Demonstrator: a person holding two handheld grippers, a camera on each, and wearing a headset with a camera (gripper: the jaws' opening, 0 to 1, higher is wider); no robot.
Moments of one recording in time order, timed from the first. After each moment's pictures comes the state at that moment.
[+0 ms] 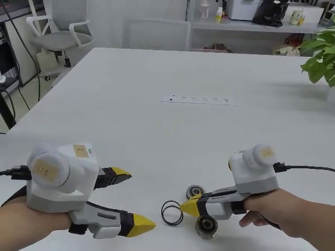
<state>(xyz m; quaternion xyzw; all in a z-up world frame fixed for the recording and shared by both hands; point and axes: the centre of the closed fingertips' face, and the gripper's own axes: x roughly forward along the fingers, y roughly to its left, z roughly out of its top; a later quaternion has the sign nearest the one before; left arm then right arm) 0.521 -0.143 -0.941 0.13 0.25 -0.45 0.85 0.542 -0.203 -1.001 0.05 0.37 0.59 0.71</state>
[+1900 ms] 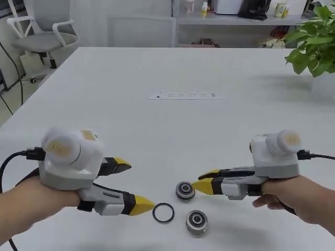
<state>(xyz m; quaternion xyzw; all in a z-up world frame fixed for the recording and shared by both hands) 0.561 -0.163 -0.951 0.13 0.27 -0.46 0.83 0.587 -0.261 -0.974 0.05 0.30 0.54 0.79</state>
